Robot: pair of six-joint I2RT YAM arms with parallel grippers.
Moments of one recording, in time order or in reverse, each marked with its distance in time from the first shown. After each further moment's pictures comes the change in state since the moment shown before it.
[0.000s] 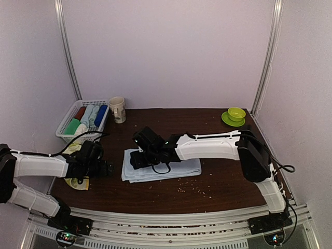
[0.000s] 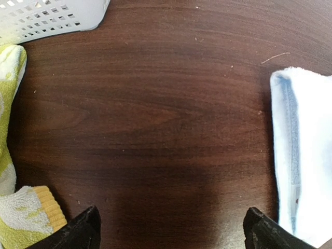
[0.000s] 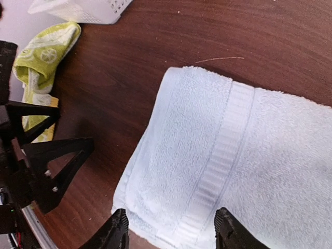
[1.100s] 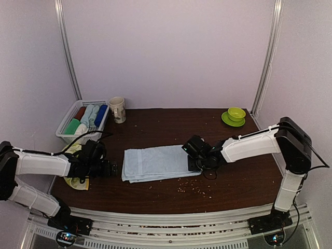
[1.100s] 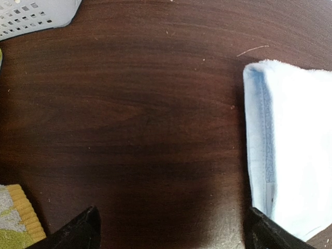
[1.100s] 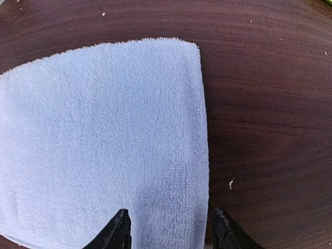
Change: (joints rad) left arm -0.034 0.032 0.021 0.019 0.056 -0.045; right arm -0.188 -0.473 -0.793 0.047 0.335 0.143
